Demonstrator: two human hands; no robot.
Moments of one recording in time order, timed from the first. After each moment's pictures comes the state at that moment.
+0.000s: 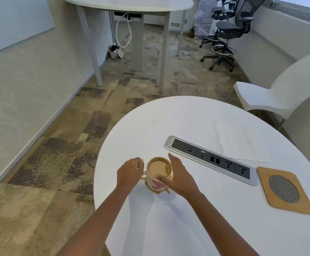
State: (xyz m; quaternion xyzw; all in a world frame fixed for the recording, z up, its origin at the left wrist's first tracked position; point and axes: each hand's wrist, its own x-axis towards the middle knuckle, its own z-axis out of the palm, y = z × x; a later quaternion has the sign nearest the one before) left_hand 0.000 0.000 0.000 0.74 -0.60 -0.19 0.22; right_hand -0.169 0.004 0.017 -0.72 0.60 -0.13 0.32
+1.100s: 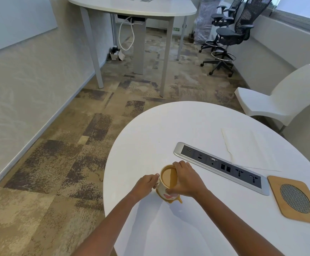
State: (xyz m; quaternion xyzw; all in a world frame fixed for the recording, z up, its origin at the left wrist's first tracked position) left_hand 0.020 -0.010 -0.032 0.60 -0.58 -0.51 0.23; right_hand -0.141 -0.024 0.017 -0.79 0.59 -0.01 0.17
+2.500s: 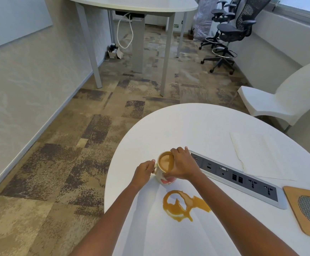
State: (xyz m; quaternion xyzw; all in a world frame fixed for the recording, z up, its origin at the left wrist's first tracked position) left_hand 0.047 -0.089 -0.036 0.62 -0.51 -0.49 0.35; right_hand -0.104 -0.115 0.016 -0.79 0.59 0.00 0.16
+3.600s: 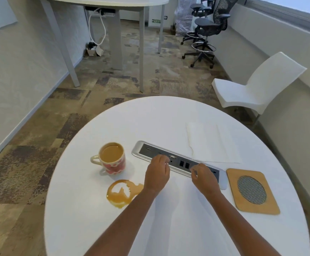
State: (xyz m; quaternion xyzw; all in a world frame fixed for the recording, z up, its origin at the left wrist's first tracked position) left_hand -0.178 -0.057 -0.022 0.59 -0.70 -0.22 0.33; right_hand -0.341 -0.050 -0.013 -0.63 0.74 -0.11 0.20
